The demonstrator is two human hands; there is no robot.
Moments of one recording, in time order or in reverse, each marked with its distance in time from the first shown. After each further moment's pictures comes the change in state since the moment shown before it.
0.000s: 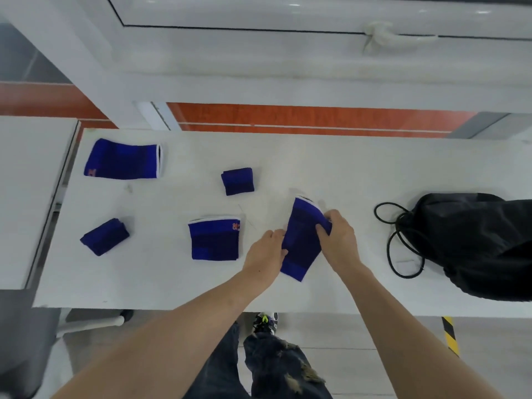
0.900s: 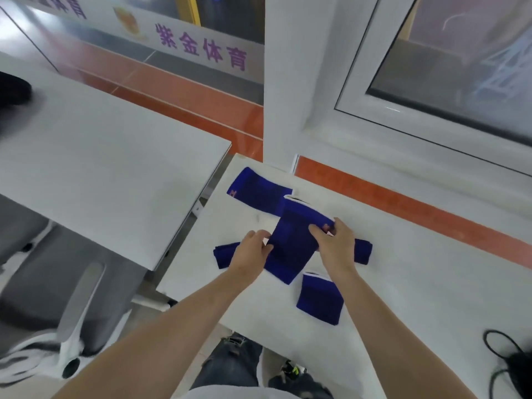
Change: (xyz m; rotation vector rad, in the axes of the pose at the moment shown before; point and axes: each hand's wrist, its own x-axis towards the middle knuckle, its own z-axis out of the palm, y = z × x) left_hand -0.055 -0.237 -0.227 -0.278 0.342 -0.370; right_hand -0.006 -0.339 0.142 0.288 -0.151 -0.014
